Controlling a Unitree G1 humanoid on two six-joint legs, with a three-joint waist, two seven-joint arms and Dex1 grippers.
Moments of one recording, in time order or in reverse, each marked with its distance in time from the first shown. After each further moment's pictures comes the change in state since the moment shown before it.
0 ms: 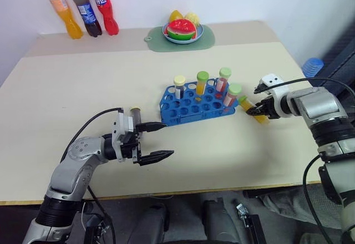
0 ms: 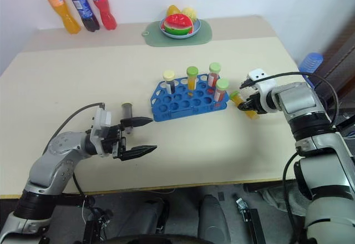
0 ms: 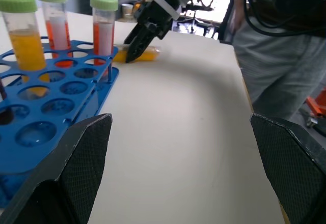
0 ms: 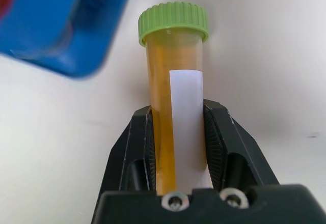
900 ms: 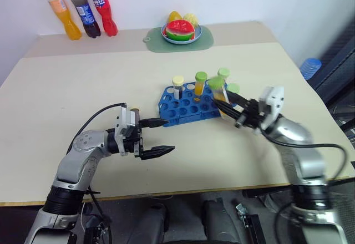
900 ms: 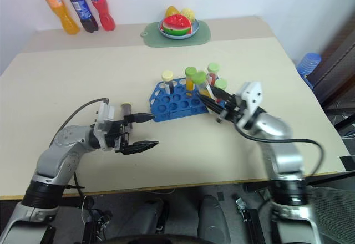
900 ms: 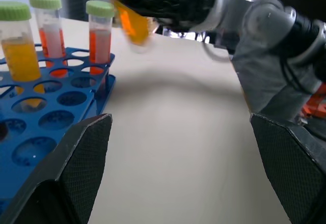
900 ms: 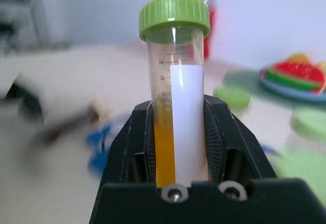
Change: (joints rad) left arm -0.061 -0.019 -0.020 0.102 0.005 -0.022 -0.044; right arm 0.474 0.579 -0.346 -0.588 0.233 -0.695 -0.199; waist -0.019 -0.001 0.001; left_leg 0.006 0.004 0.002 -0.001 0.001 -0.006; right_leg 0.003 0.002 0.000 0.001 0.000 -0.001
